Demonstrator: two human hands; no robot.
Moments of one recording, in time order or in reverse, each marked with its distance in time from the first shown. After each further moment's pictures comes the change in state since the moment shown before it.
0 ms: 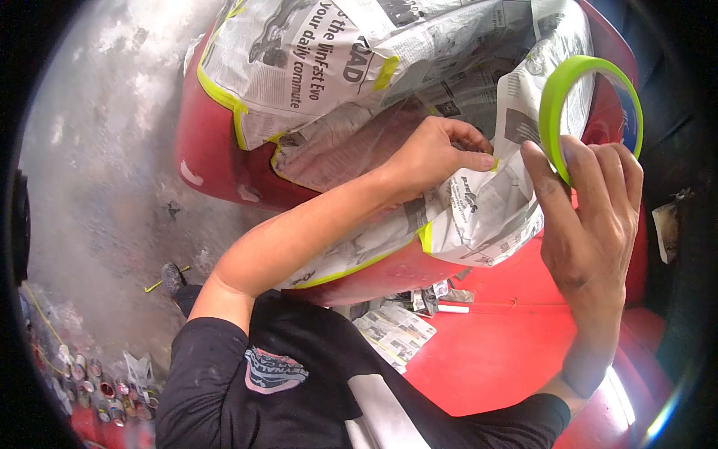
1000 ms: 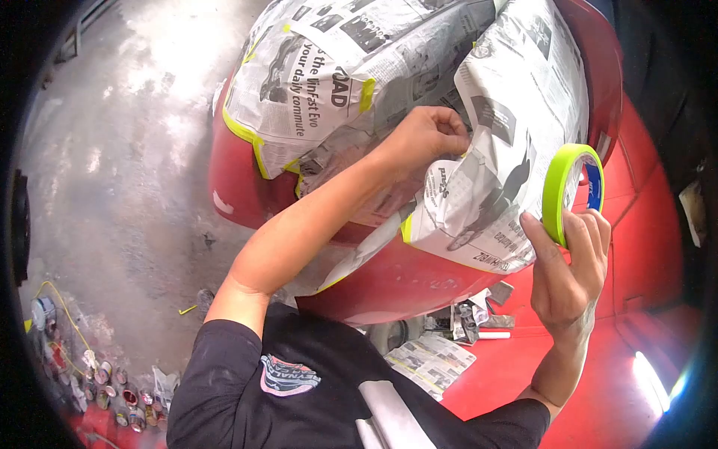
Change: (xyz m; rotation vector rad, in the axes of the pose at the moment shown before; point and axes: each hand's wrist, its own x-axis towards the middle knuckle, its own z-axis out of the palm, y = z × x) left_hand 0.028 0.005 -0.004 0.192 -0.055 0.062; right_hand -0.112 -0.024 0.019 0.447 0.244 0.299
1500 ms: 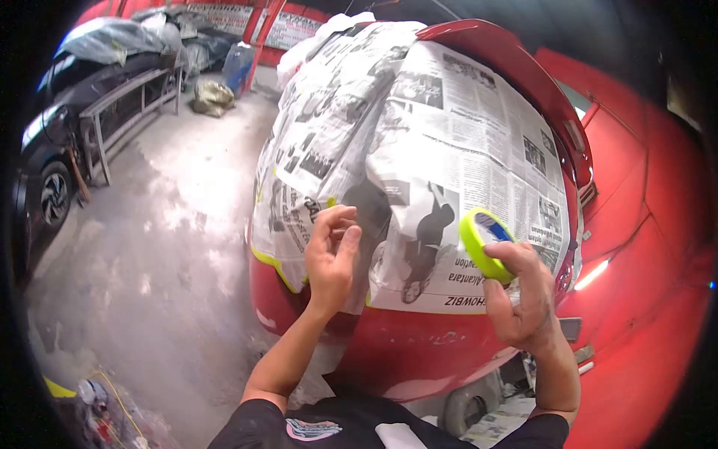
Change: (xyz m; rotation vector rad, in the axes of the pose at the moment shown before) left_hand -0.090 0.071 0.043 0.570 0.338 0.444; right_hand -0.077 0.012 0.031 0.612 0.528 0.423
